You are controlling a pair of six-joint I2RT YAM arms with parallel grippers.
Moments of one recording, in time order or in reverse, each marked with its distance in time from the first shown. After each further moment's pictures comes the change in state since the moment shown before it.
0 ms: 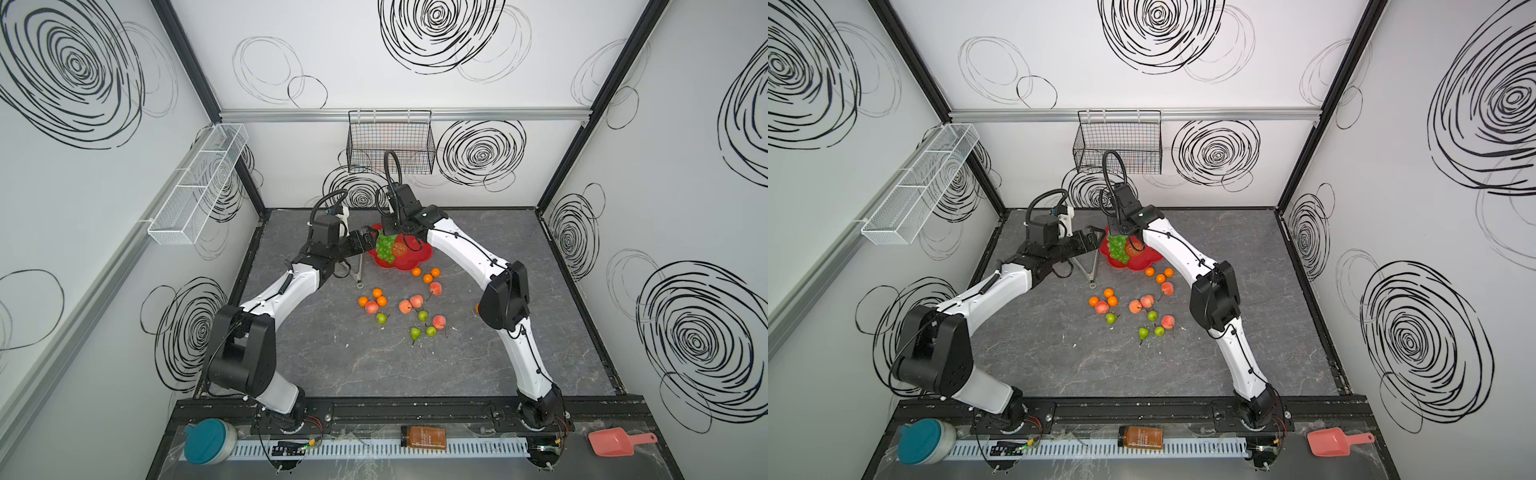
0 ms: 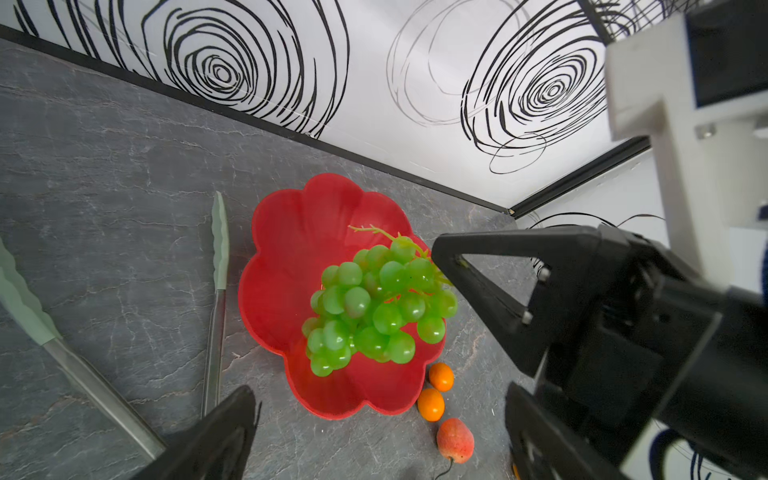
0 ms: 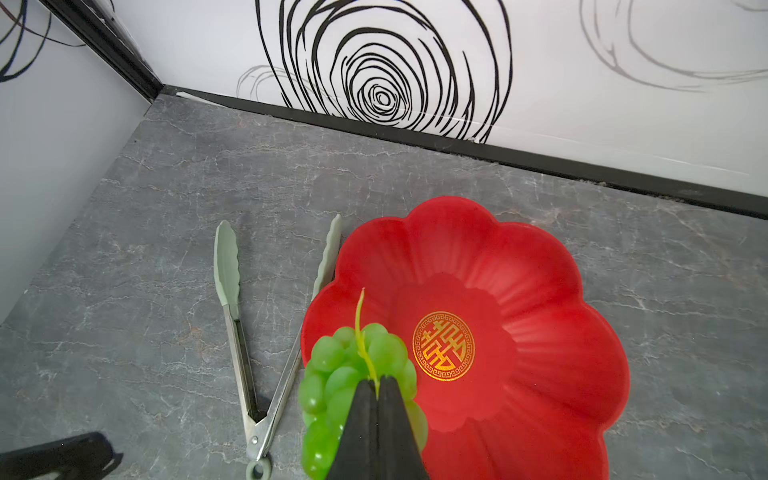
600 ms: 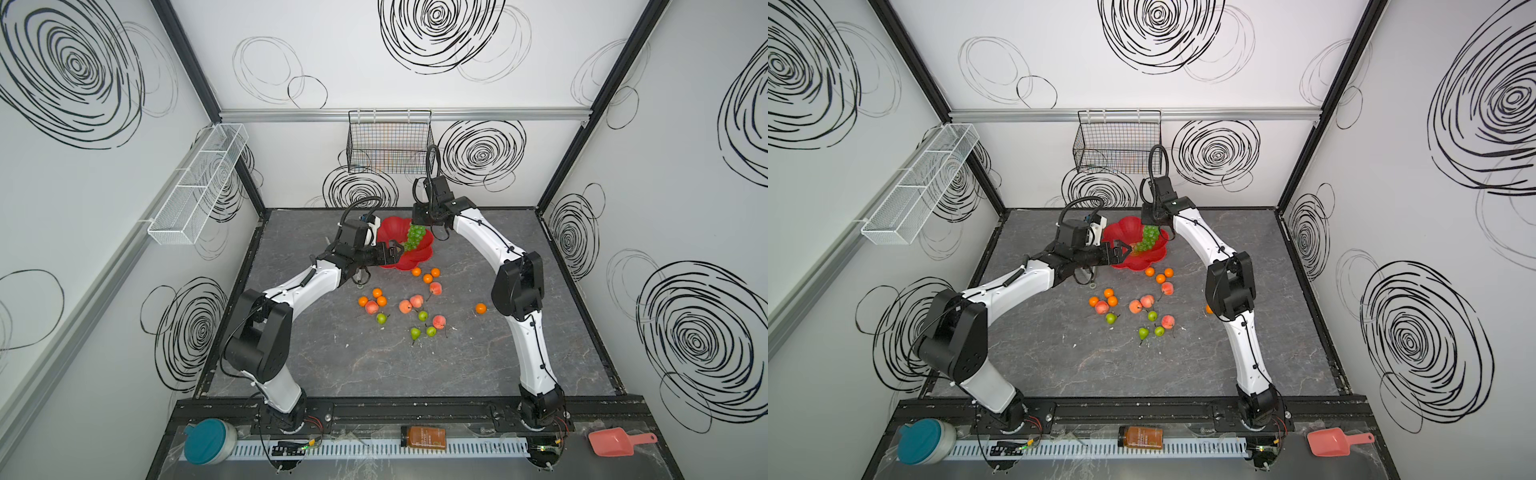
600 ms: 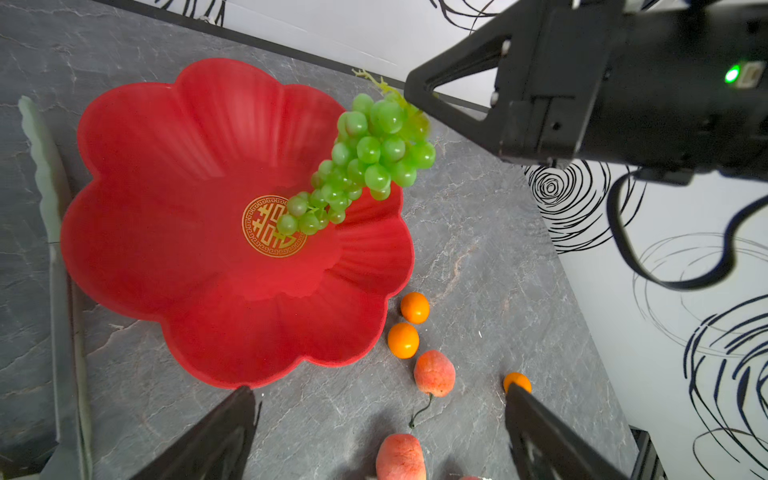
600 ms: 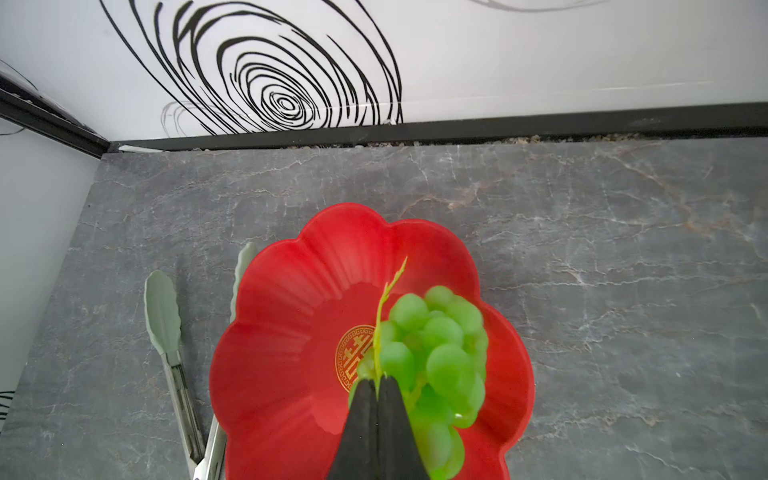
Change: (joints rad) left arm -0.145 0.115 0.074 -0.092 0.035 0.074; right arm -0.208 0.016 -0.073 0.024 -0.203 0.064
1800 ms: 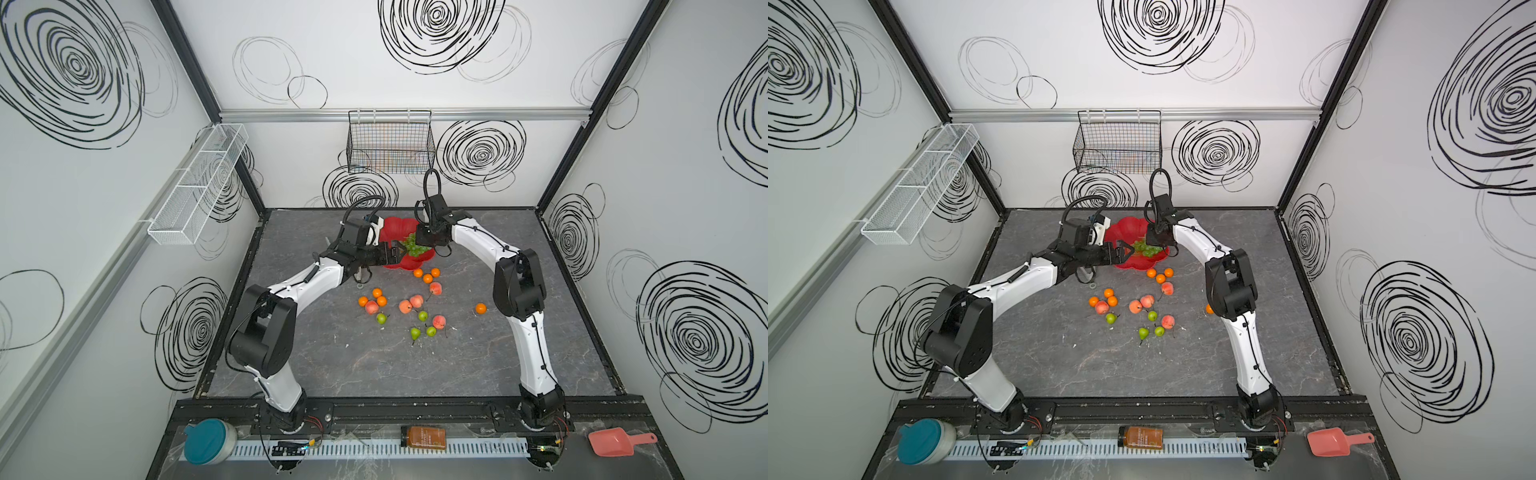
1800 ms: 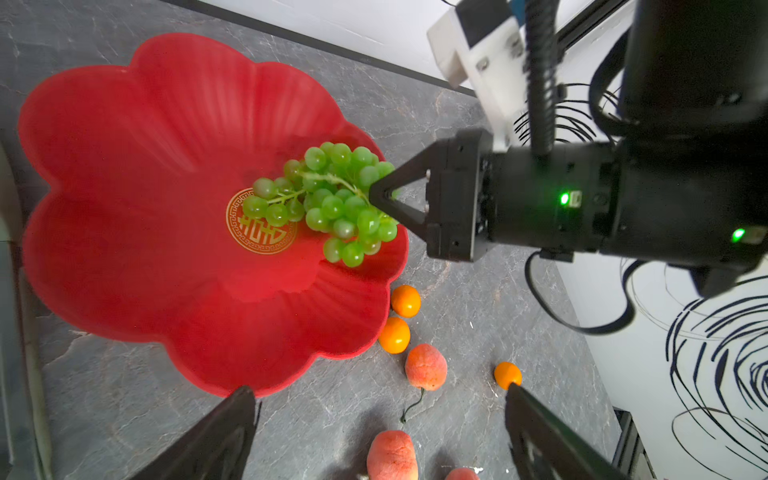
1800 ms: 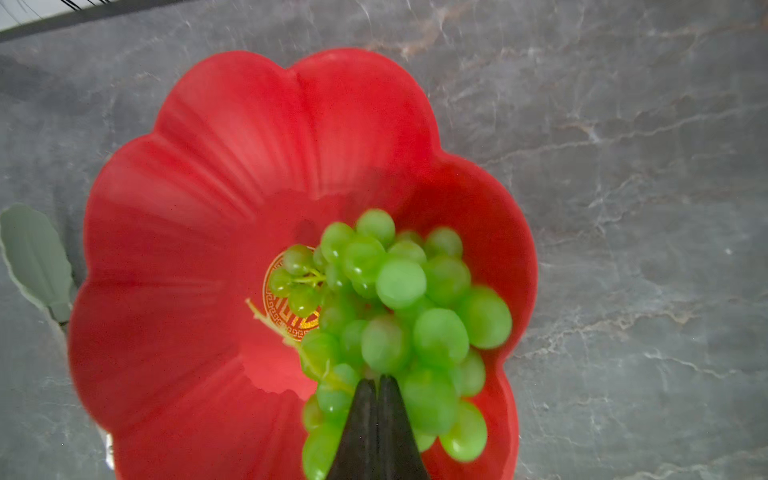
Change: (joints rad) left arm 0.007 0.037 0.031 -0.009 0.054 0.002; right arm -0.008 -0.026 -0.238 -0.016 0.013 0.040
